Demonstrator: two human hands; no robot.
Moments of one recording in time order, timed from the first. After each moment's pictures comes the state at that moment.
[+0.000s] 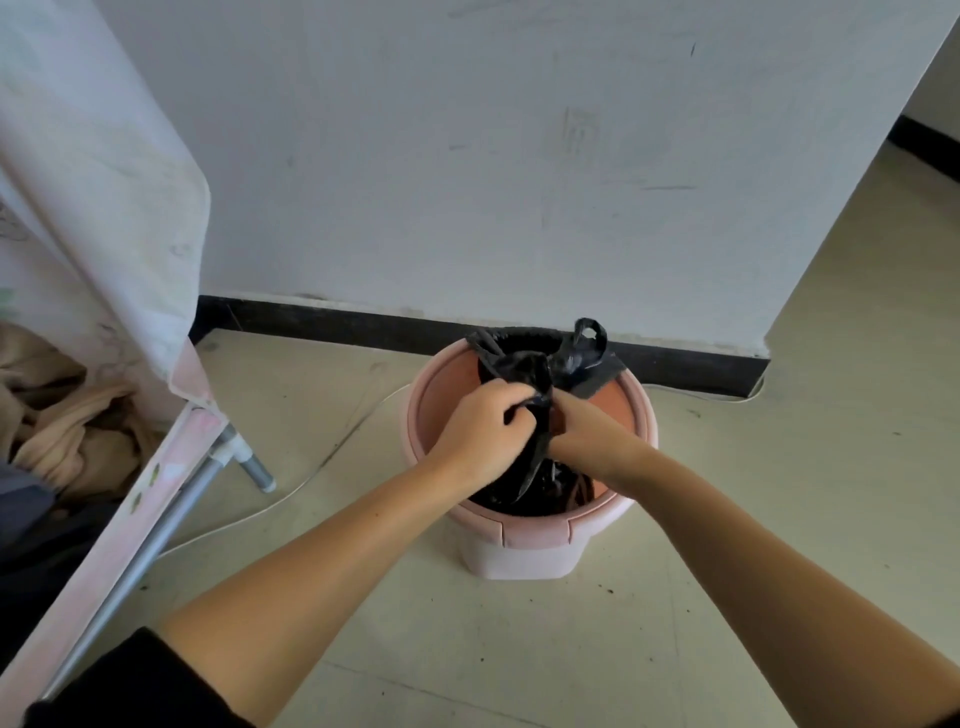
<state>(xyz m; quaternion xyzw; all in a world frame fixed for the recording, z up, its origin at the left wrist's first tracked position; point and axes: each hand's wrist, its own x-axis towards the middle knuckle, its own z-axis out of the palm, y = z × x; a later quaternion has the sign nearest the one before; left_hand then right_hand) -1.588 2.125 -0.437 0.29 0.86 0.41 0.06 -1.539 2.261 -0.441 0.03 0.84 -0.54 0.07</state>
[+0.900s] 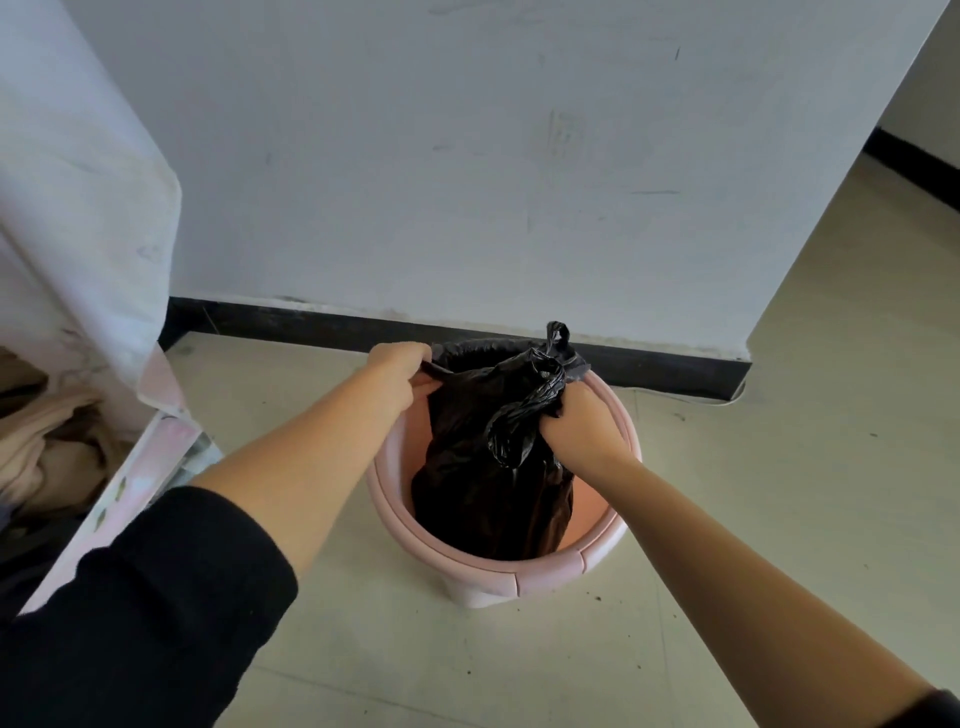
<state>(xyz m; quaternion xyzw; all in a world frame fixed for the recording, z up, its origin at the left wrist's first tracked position) -1.698 2.121 -0.434 -0.17 0.70 0.67 0.18 -1.562 2.265 -0.456 0.15 0.90 -0.40 -0.07</state>
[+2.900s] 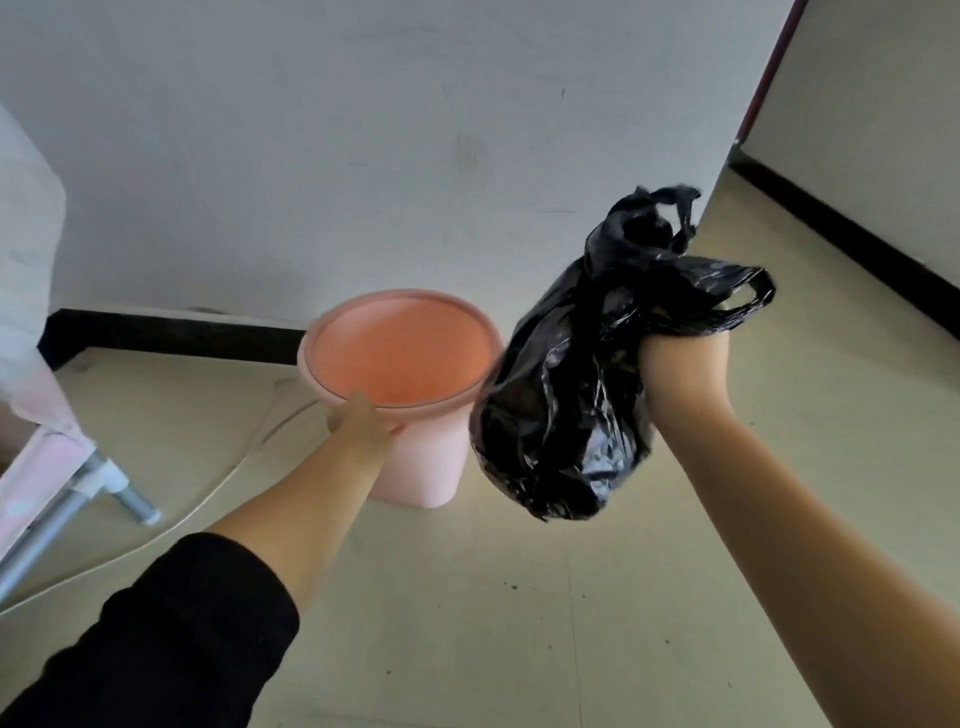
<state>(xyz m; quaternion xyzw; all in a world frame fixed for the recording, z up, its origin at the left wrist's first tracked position) -1.650 2.161 -0.483 -0.26 0.55 0.78 0.15 -1.473 2.346 -0.350 0.23 0.71 -0.53 -0.41</state>
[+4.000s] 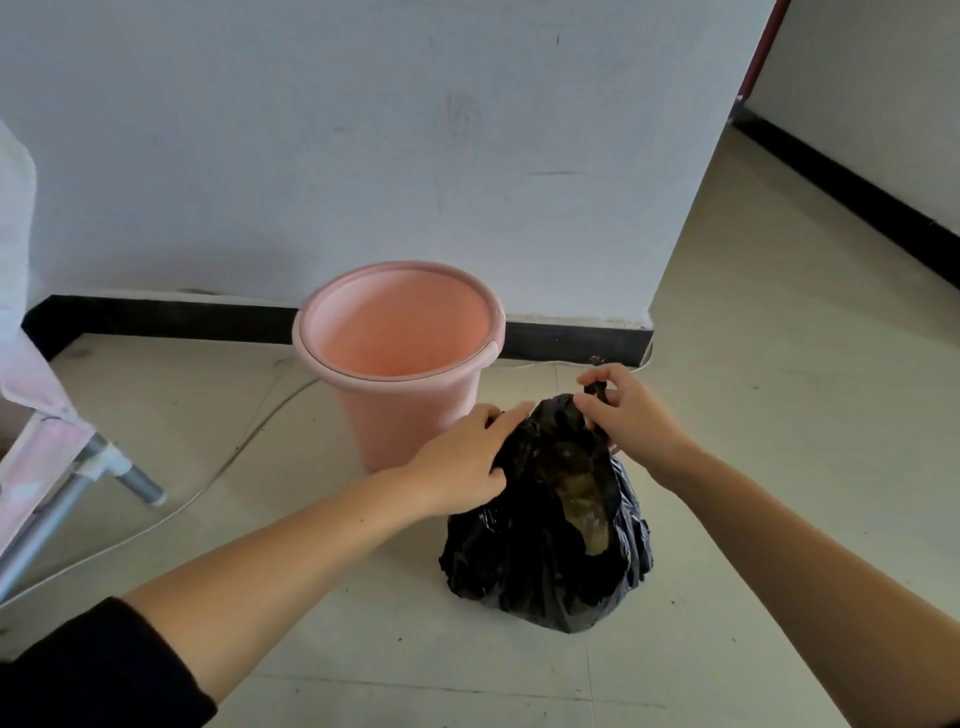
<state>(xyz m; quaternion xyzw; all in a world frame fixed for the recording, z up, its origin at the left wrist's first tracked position) -1.541 2.176 -0.463 0.47 0.85 0.16 0.19 -1.453 2.356 -0.445 0.24 0.83 -0.50 -0.07</state>
